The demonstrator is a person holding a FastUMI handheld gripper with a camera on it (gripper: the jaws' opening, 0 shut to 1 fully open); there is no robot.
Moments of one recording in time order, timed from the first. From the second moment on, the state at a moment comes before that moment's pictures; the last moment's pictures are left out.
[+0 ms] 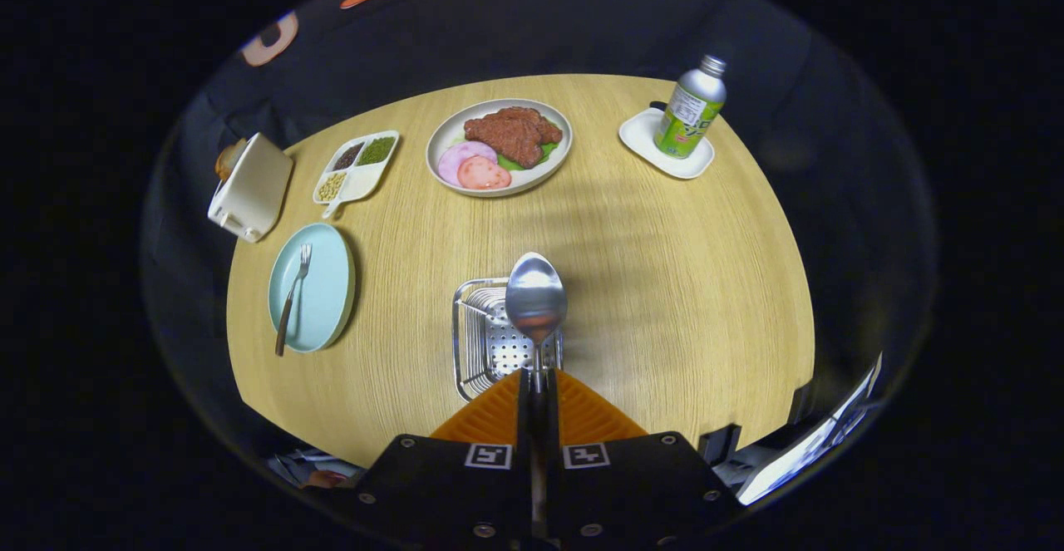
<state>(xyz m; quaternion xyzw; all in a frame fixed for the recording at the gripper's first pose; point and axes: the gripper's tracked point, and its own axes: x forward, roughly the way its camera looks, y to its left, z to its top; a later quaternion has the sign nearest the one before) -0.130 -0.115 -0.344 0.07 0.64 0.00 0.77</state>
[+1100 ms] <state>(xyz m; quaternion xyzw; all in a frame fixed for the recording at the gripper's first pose) -0.076 -0.096 -0.293 0.16 0.50 0.06 0.85</state>
